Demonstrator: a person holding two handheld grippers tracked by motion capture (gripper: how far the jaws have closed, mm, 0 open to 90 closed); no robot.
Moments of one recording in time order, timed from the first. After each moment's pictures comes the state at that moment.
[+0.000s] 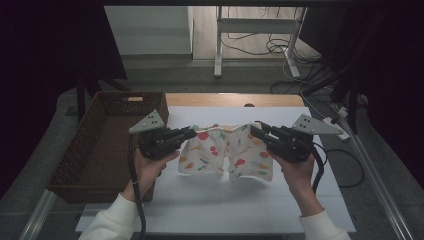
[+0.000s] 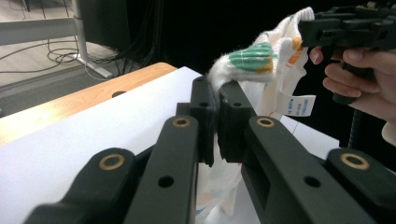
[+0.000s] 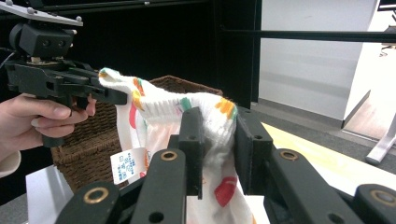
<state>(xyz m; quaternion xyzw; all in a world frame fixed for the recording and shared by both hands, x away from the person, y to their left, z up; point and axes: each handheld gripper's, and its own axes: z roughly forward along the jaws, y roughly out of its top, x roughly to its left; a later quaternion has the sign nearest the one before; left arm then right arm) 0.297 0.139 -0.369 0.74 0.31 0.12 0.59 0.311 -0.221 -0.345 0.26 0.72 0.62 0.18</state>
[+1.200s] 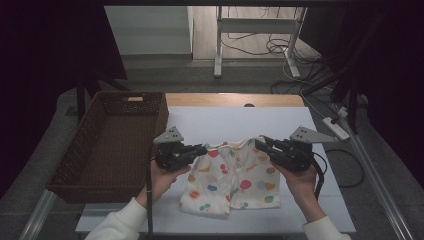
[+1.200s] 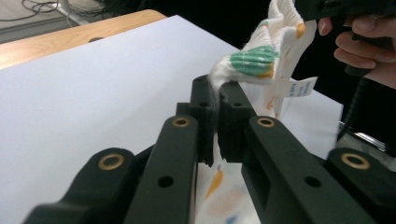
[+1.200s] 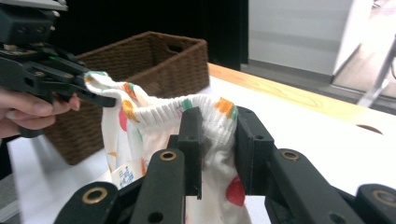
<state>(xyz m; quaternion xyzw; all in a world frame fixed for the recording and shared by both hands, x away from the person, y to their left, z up) 0.308 0.107 -0.418 0.77 0.34 0.07 0.53 0.315 -0.238 -0.386 0.31 0.75 0.56 0.16</state>
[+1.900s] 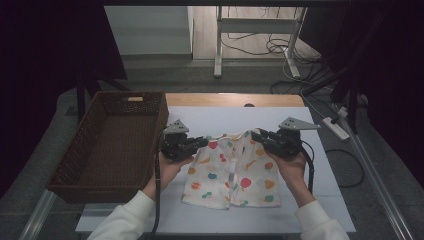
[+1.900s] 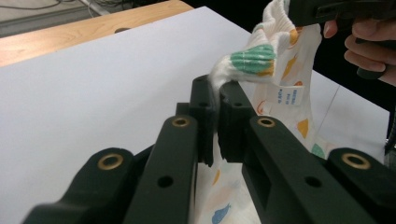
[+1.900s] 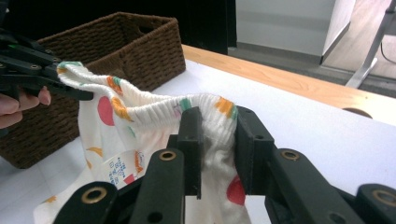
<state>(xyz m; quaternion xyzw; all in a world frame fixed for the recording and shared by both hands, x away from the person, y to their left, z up) 0.341 0.102 -0.435 0.78 0.37 0.08 0.51 0.366 -0.231 -0.413 0.34 0.76 0.53 0.16</state>
